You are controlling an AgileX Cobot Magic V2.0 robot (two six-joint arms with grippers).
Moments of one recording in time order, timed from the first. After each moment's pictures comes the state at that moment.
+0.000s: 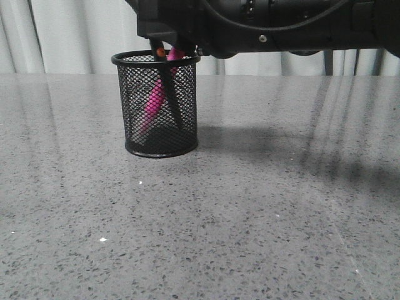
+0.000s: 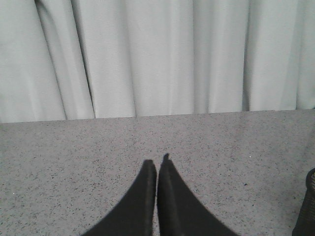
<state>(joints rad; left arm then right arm) -0.14 0.56 -0.53 -0.10 0.13 0.09 0.57 1.62 -0.81 -0.37 -0.75 0.37</state>
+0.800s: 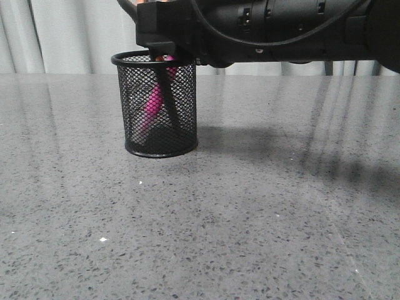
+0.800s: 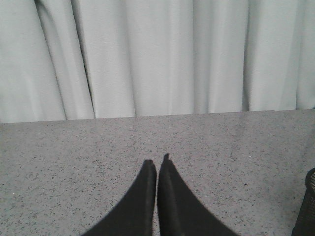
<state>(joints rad) -0.14 0.56 -0.53 -0.10 0.13 0.09 0.57 1.65 -0.81 -0.38 -0.78 0.37</state>
